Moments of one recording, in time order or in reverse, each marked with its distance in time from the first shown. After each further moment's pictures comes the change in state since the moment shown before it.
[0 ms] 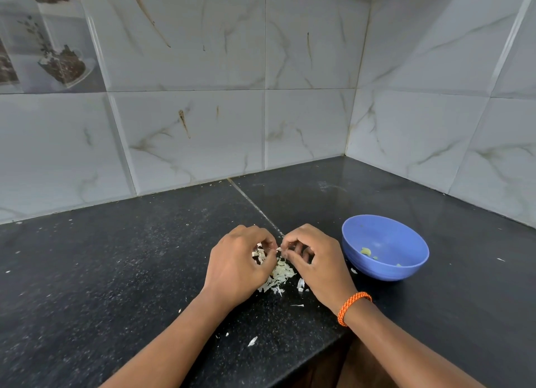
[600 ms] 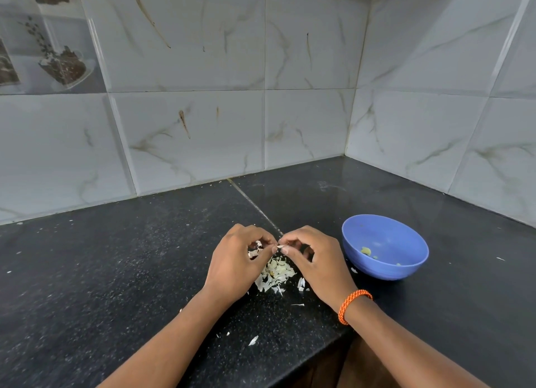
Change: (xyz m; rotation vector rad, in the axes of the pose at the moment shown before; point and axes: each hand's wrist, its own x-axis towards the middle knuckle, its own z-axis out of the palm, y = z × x) left_hand 0.003 -0.011 0.005 -0.200 -0.033 -0.076; right_hand 0.000 0.002 -0.001 -0.021 -0.003 0.042
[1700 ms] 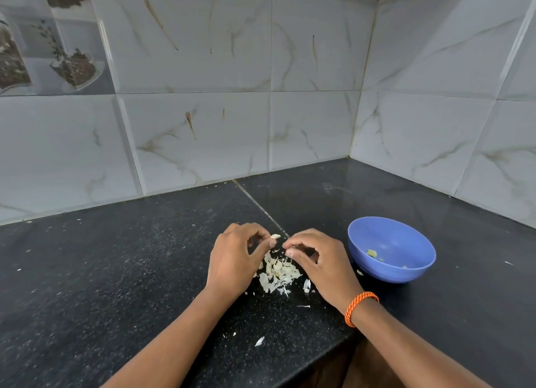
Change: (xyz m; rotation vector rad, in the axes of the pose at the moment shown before) left_hand 0.005 -0.007 -0.005 0.044 0.091 -0.065; right_hand 0.000 -0.002 -0.001 0.014 -0.027 0.019
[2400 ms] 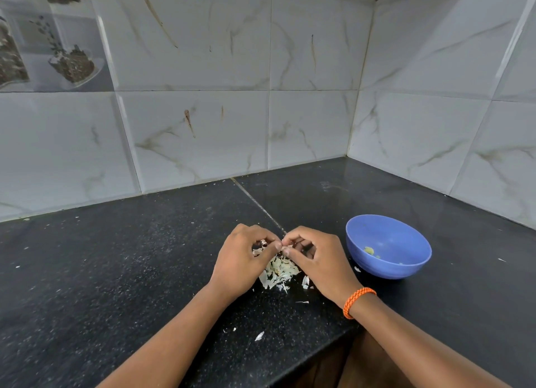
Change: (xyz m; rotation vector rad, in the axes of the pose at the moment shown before) left_hand -0.004 0.003 0.003 -0.101 -0.148 0.040; right_hand 0.001 -0.017 -0.003 0.033 -0.051 0.045
